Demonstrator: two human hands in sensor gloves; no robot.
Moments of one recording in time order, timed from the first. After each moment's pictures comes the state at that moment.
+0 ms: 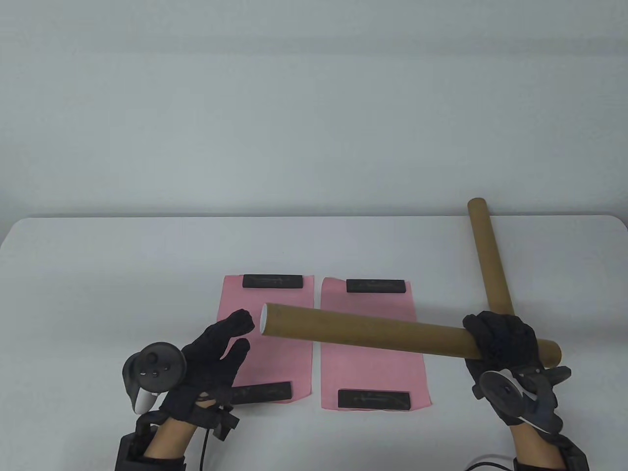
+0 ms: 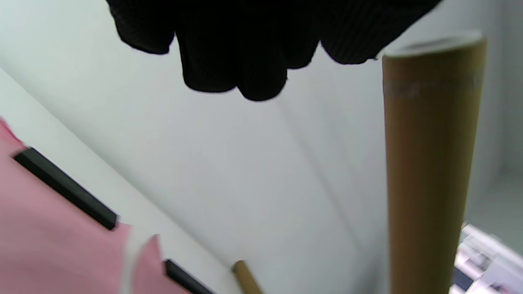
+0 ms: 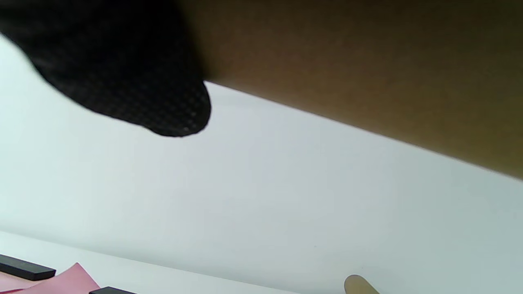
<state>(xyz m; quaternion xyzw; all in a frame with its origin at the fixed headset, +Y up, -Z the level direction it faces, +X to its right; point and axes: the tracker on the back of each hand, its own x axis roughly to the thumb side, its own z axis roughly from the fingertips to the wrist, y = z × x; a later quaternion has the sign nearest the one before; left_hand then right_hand) -0.228 -0.657 -0.306 0.11 -0.21 0.47 0.85 0.287 -0.656 -0.288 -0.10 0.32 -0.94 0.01</state>
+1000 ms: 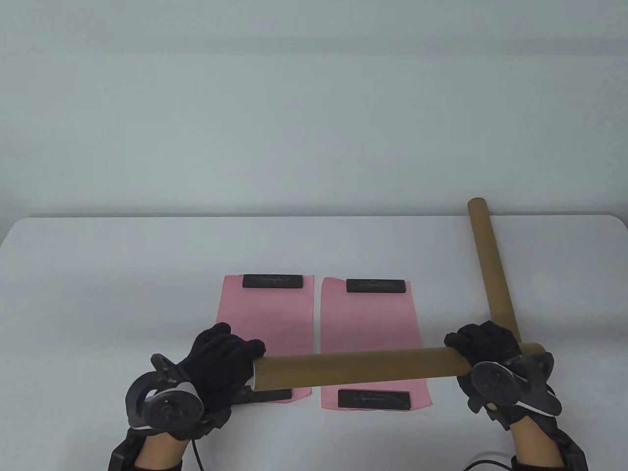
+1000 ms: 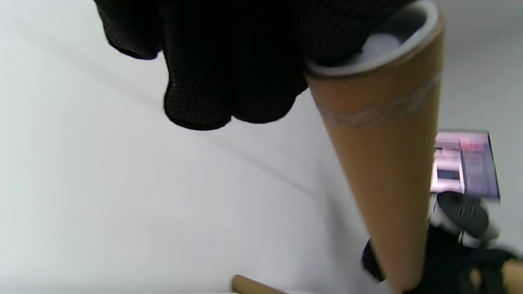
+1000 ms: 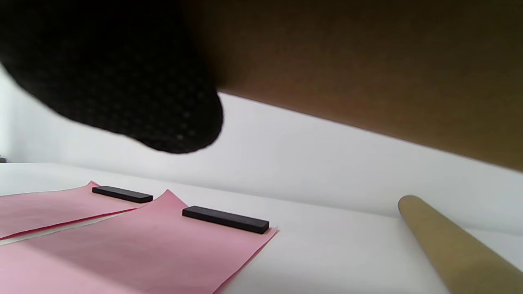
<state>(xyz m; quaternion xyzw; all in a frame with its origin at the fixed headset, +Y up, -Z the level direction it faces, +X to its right) -0.203 -0.618 -0.264 0.27 -0.36 0.16 0.88 0.272 -0.661 -0.301 -0.19 0.16 -0.97 0.00</state>
